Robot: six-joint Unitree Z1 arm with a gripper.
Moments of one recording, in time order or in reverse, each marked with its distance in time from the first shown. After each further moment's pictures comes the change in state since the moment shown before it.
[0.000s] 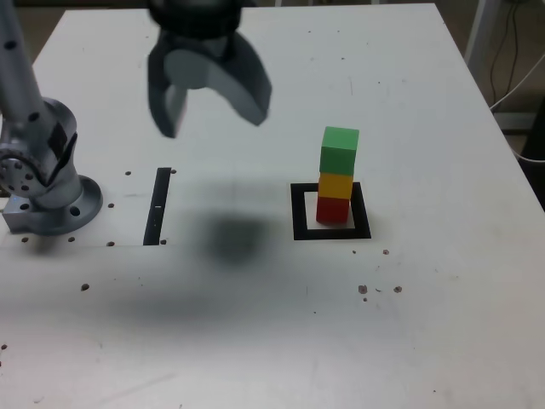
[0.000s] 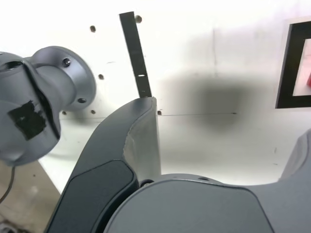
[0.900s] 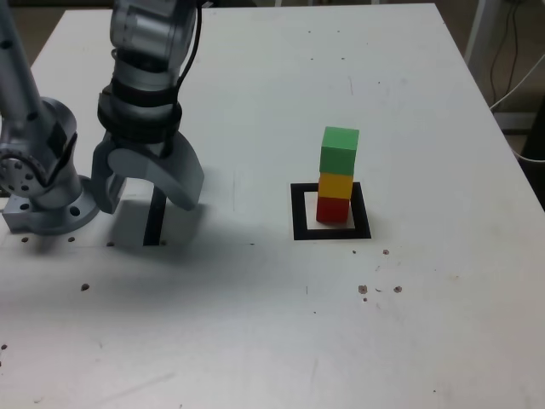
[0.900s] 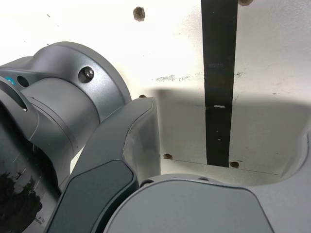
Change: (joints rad) arm 0.000 -0.010 0.573 -0.421 -0.063 -0.010
